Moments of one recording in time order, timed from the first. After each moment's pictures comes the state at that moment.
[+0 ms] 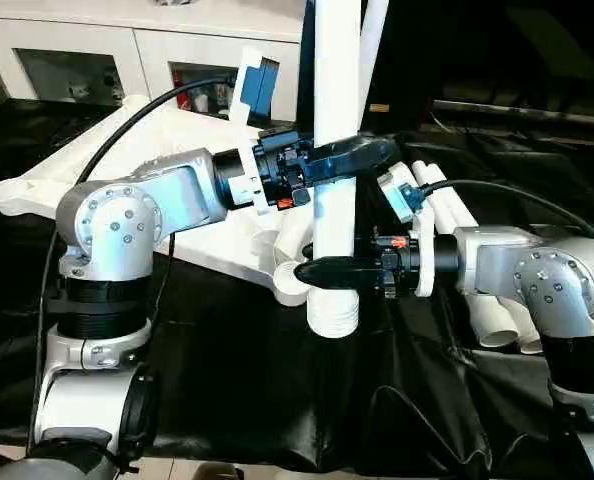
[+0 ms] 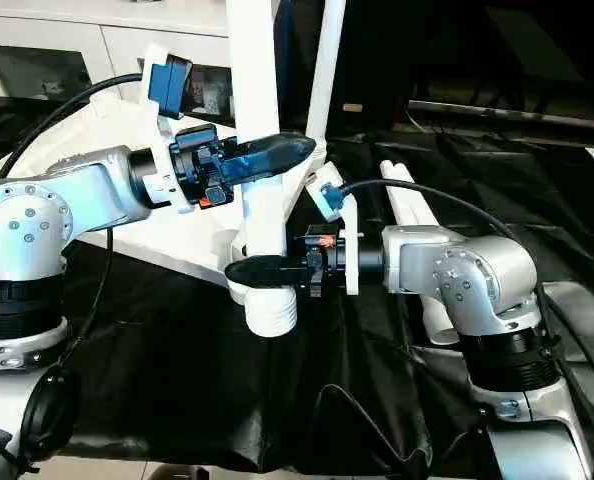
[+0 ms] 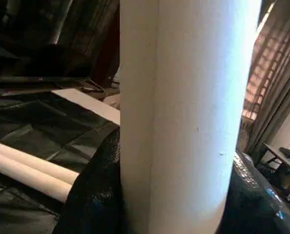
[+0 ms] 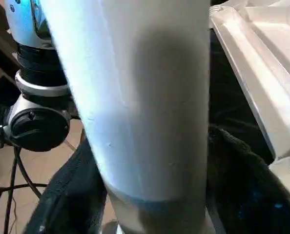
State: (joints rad) left arm -0.83 0.24 0.11 -0.04 -0.87 1.08 -0.69; right arm -0.62 -0.43 0.08 -0.11 0.78 1.16 0.91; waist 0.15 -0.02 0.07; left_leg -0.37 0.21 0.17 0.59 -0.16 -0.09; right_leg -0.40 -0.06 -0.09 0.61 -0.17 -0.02
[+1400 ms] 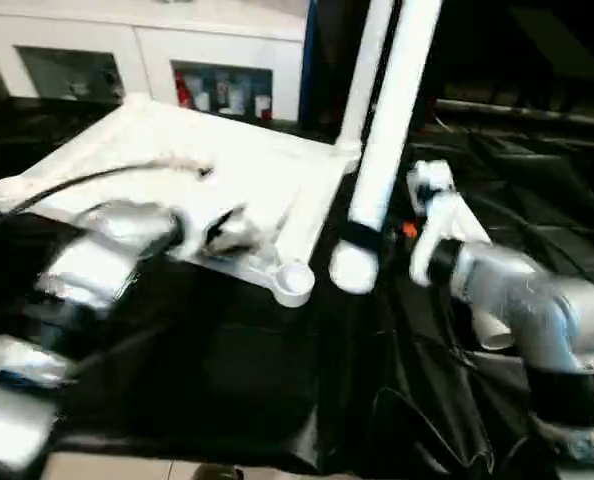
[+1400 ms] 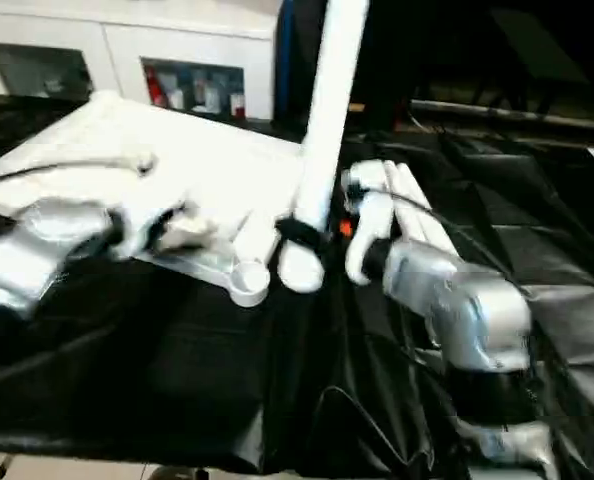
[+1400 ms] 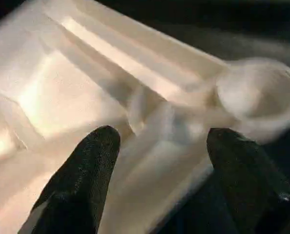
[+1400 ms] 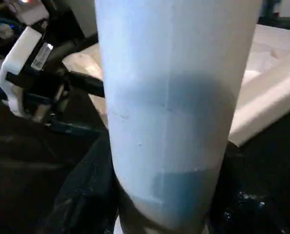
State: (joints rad) left arm -0.72 0.66 -0.39 0.44 -0.08 0.25 -0.99; right arm -0.46 -0.32 -0.04 -0.17 0.59 0.96 0.49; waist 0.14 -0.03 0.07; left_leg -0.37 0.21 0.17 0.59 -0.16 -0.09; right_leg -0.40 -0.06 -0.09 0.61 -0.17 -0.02
